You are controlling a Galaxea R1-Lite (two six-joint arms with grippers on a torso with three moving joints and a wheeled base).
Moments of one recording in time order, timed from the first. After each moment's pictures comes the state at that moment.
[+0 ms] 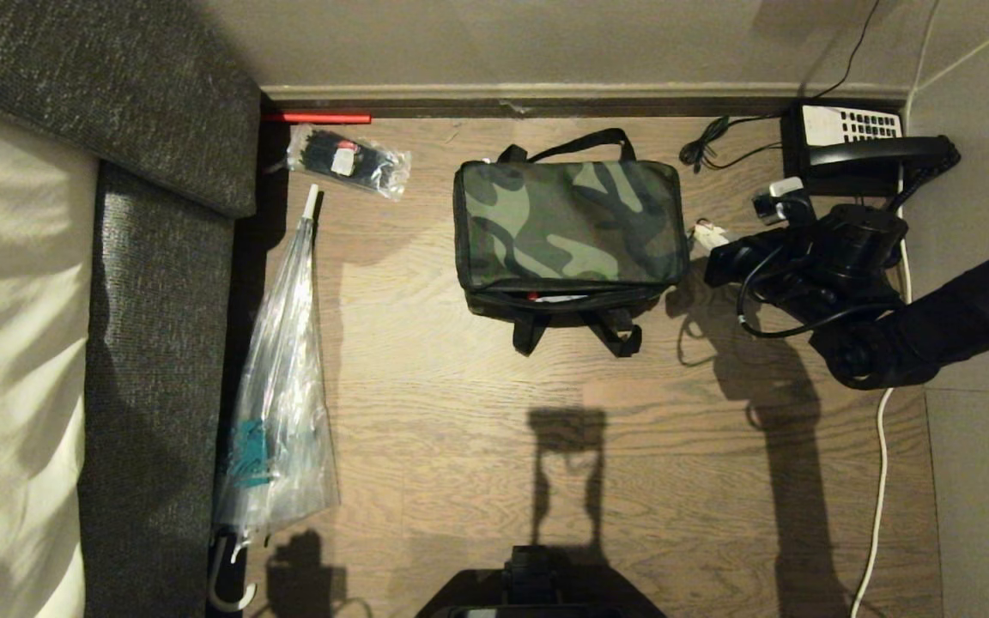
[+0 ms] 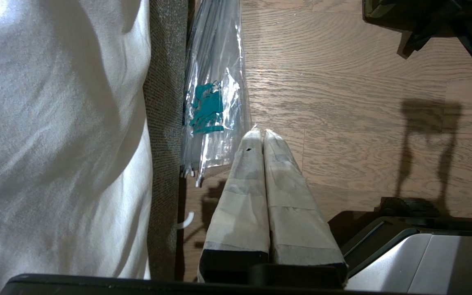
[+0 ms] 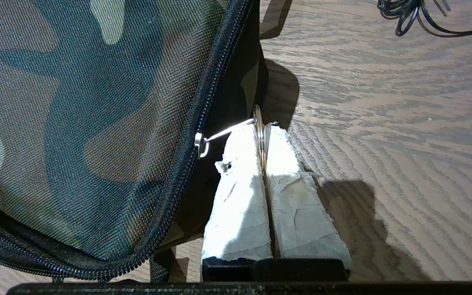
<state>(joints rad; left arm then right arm) 0.00 0.00 0.00 0.00 0.00 0.00 0.08 2.18 -1.24 -1.11 0.24 -0.12</state>
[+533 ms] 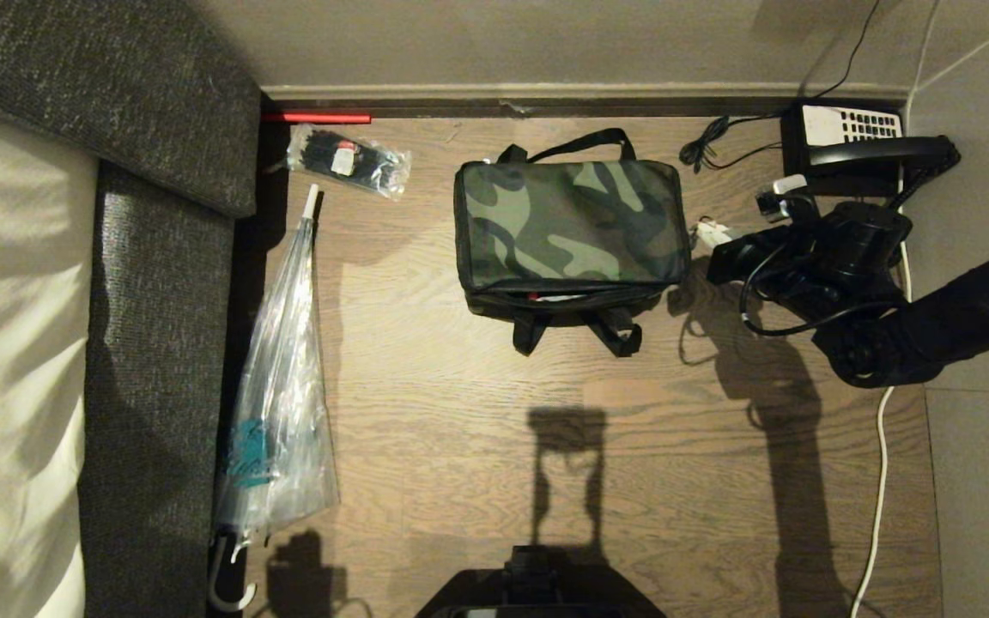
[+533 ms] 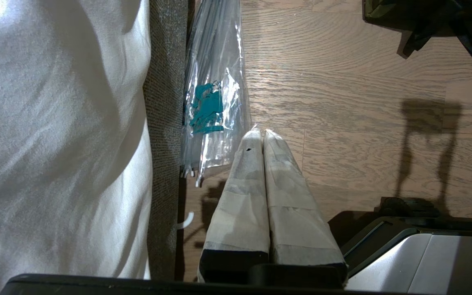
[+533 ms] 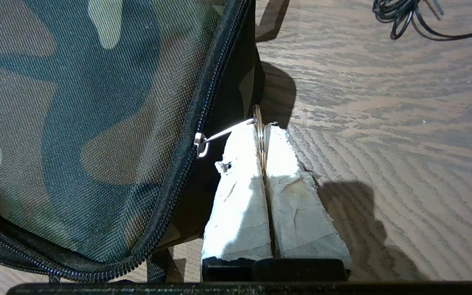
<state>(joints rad) 0.00 0.00 0.00 0.00 0.00 0.00 0.07 2.17 -1.24 -1.10 0.24 -0.12</state>
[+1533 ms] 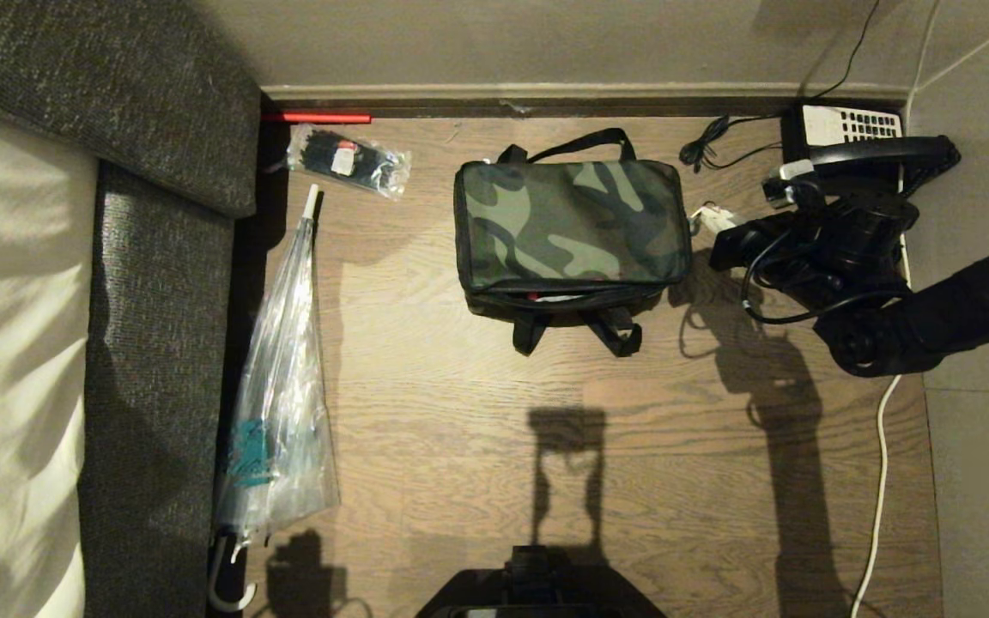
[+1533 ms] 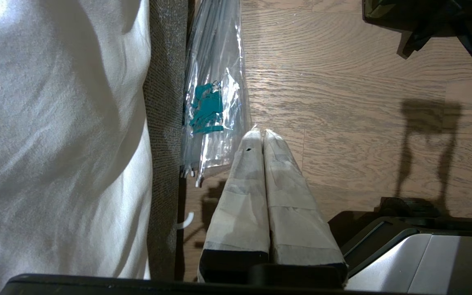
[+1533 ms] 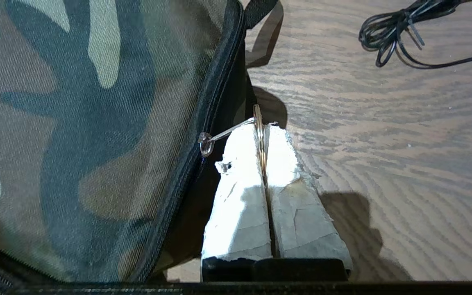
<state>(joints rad) 0.00 0.00 0.00 0.00 0.00 0.00 0.07 2.17 -1.29 -1.10 0.24 -0.11</state>
